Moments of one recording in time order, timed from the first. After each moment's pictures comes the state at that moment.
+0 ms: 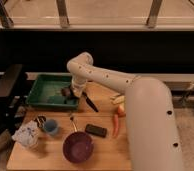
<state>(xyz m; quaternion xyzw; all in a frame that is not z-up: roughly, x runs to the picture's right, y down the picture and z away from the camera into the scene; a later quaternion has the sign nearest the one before) -0.082 0.018 0.880 -0.30 -0.01 0.20 0.93</state>
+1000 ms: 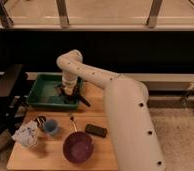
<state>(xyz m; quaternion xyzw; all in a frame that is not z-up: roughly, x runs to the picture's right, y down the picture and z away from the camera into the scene) -0.142 0.017 0.899 -0.32 -0.05 0.13 0.94</state>
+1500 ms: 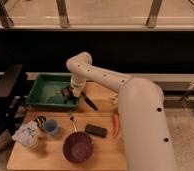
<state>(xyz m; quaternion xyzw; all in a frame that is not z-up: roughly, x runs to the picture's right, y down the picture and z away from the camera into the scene) -0.090 0.014 0.894 -0.32 -0.02 0.17 0.93</state>
